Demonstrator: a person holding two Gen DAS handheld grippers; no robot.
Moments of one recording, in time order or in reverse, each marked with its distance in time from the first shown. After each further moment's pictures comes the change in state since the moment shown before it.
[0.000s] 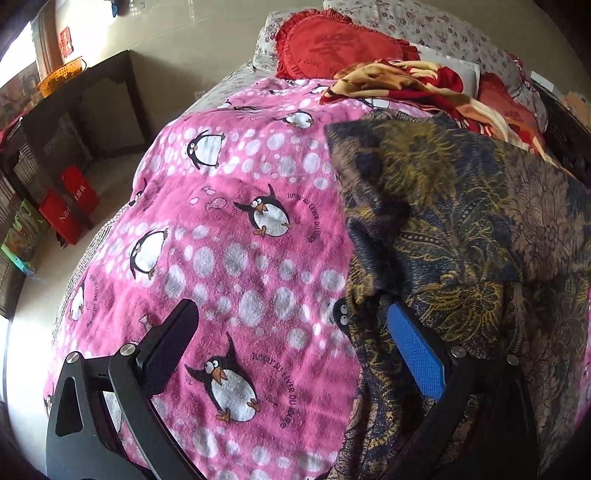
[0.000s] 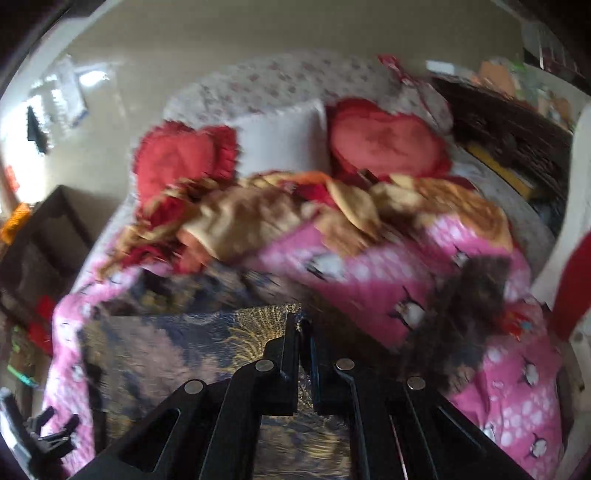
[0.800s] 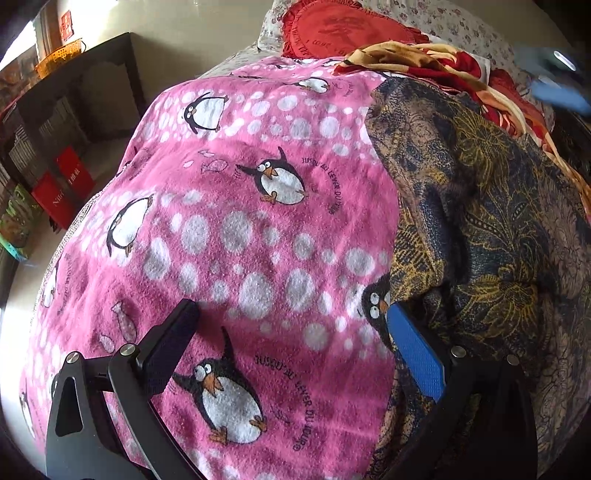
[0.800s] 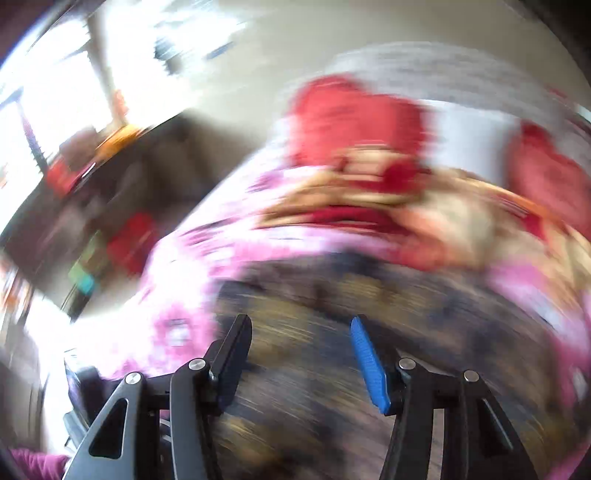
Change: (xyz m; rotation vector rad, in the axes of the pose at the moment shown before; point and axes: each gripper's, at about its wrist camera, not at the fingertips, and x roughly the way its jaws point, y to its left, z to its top) left arm 0.036 0.016 -0.012 -0.030 0.031 -0.024; right arm 0.037 0.235 -0.012 -0.421 0.085 0.459
